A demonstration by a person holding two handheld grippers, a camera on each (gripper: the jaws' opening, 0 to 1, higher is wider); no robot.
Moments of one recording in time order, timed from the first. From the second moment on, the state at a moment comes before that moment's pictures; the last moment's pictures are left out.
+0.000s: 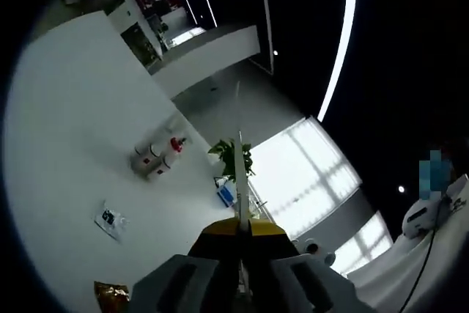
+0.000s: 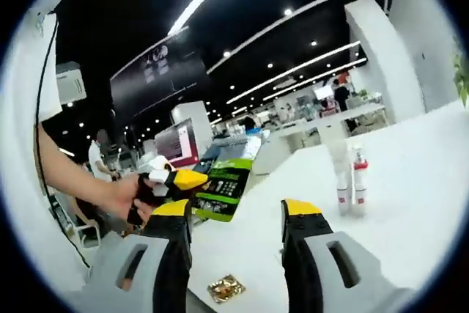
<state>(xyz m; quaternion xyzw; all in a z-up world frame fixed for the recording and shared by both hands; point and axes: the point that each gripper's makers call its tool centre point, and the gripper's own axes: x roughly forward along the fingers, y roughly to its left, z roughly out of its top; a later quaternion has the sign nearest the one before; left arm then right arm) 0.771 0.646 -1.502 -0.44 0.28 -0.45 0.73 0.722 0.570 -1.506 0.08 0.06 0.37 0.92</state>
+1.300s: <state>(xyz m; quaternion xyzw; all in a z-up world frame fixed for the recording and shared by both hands) 0.964 0.622 -1.653 -0.41 0.44 -0.32 0.73 0.719 0.590 -1.545 -0.04 0.12 0.38 0.92</state>
